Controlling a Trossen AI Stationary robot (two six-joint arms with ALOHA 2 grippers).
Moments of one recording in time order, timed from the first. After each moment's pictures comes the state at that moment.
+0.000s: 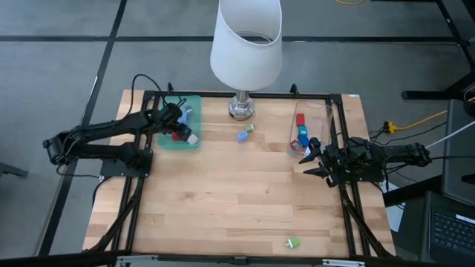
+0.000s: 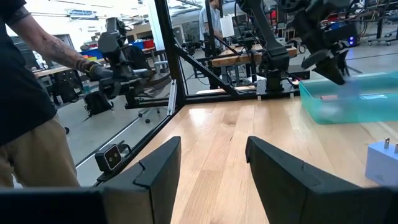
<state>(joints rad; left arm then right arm) 0.57 0.98 0.54 -0.57 -0.23 -0.43 0.10 0.04 0.02 0.03 -0.22 0.19</state>
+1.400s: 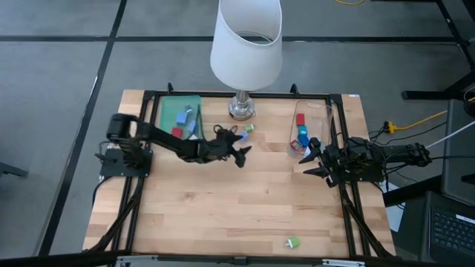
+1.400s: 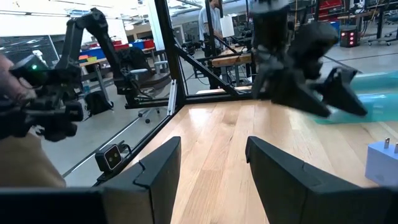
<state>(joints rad) -0.02 1.77 0.83 0.56 -0.52 -0.49 0.10 0.04 0.02 0.03 -0.22 0.19</state>
